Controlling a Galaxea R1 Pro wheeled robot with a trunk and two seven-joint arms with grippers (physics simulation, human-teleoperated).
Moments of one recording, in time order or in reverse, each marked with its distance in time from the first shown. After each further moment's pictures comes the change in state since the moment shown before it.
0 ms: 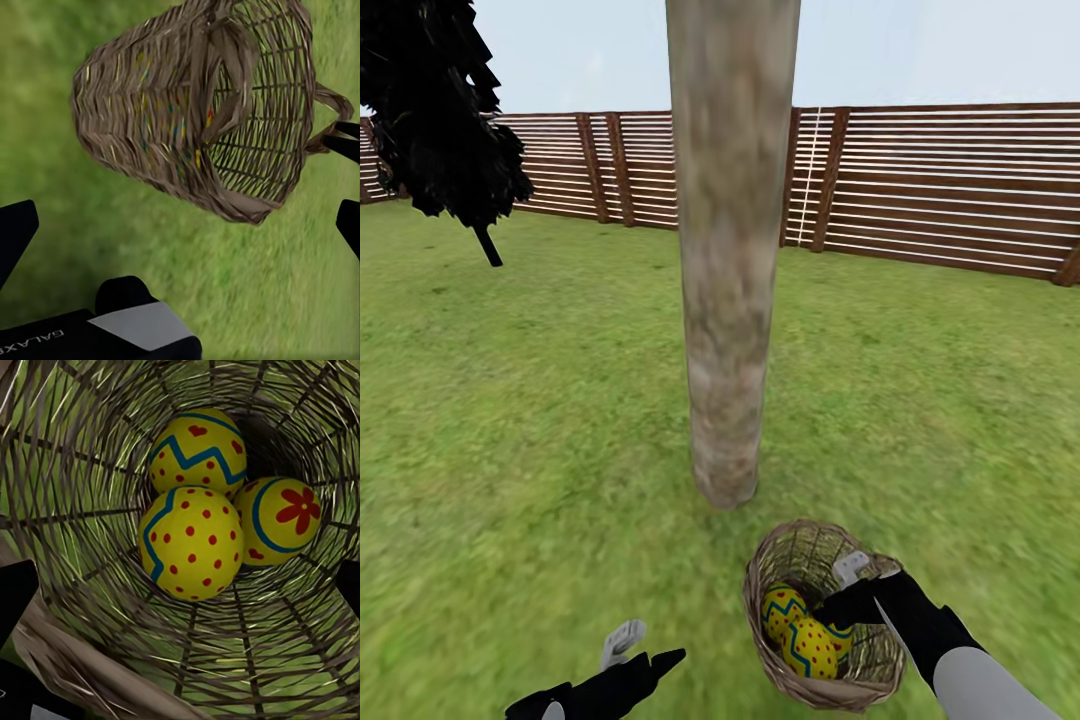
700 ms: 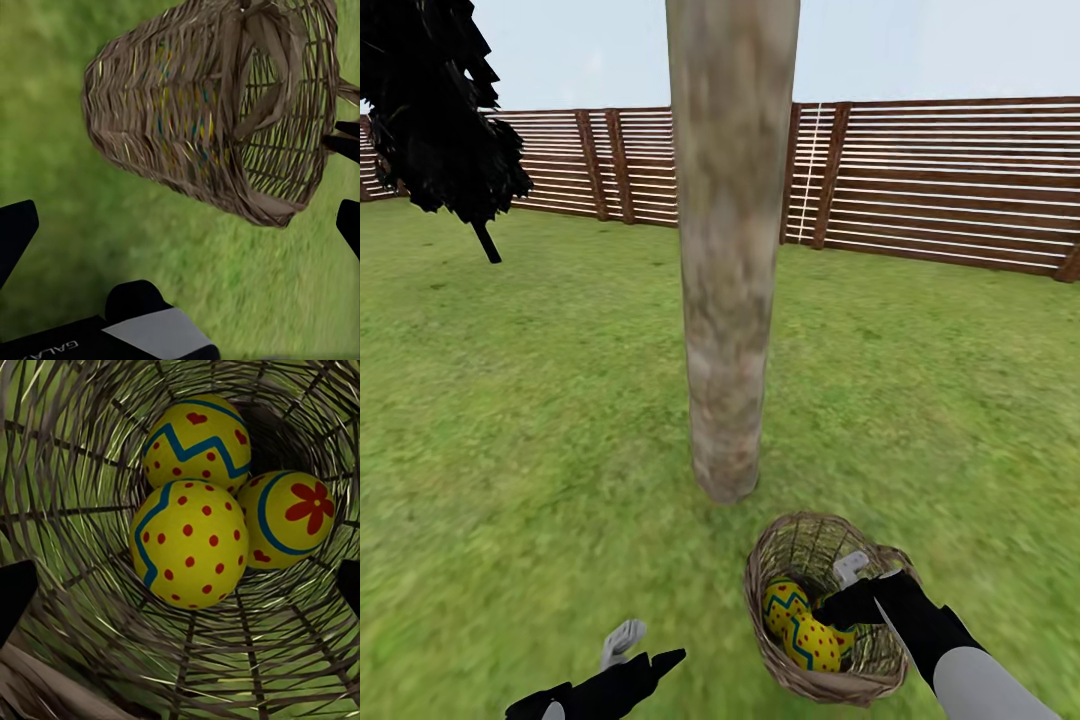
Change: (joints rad) left arm 0.000 0.000 -0.001 0.000 0.000 -0.001 0.000; right arm 0.000 0.000 0.000 0.000 0.002 0.000 0.000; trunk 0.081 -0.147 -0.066
